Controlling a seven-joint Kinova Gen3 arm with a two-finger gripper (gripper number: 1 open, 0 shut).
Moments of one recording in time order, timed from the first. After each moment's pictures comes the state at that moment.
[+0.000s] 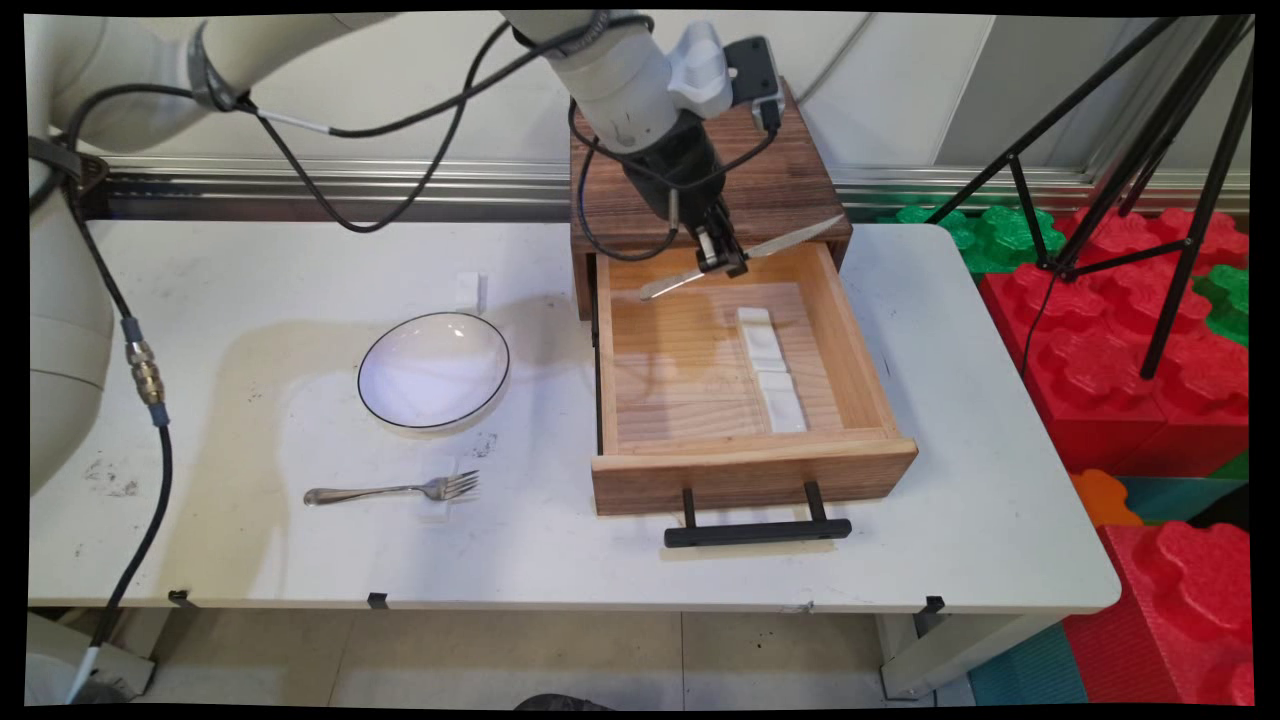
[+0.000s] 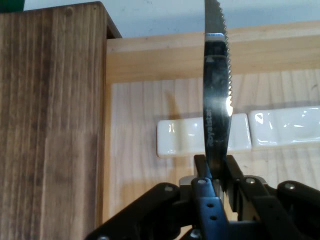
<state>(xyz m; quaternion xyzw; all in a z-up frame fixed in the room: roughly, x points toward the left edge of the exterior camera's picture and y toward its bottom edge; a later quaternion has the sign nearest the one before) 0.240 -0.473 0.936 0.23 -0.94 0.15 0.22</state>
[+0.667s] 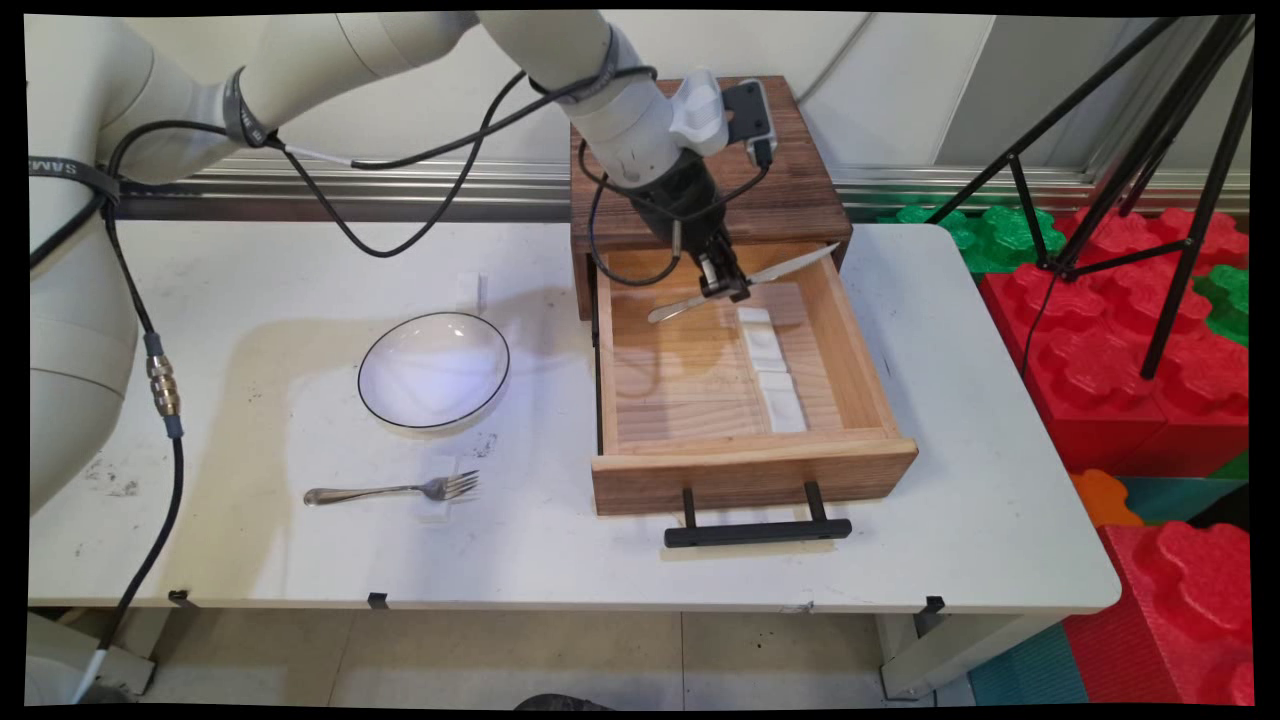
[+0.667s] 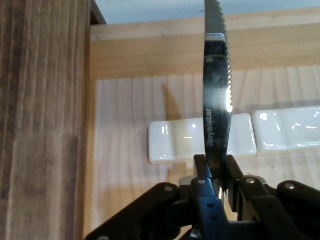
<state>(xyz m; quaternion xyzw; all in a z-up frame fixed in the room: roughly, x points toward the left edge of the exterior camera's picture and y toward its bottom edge) 0.247 -0.493 0.892 0.23 -0.94 0.12 0.24</state>
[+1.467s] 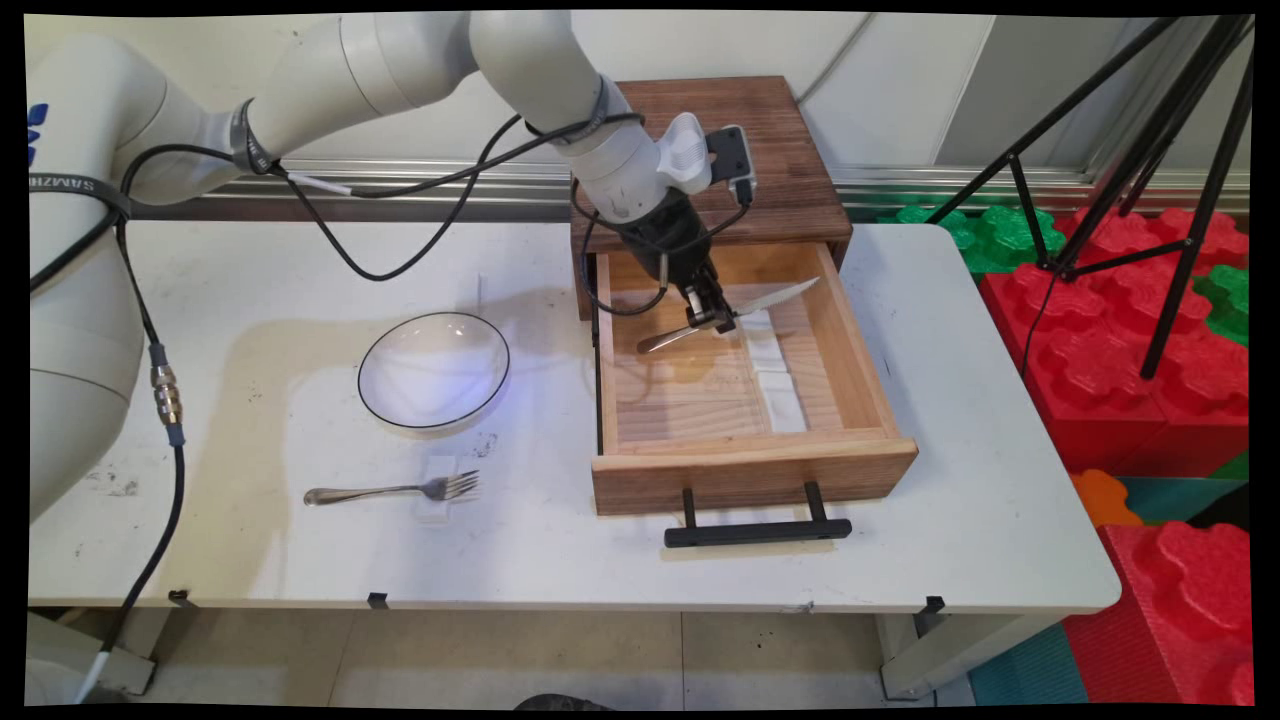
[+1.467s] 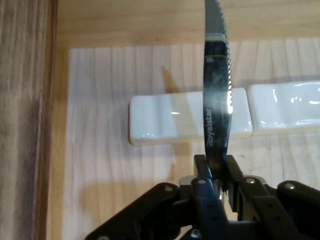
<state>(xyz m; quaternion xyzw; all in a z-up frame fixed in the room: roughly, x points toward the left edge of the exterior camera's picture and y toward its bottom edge) 0.258 -0.495 0.854 0.24 -0.94 0.10 0.24</state>
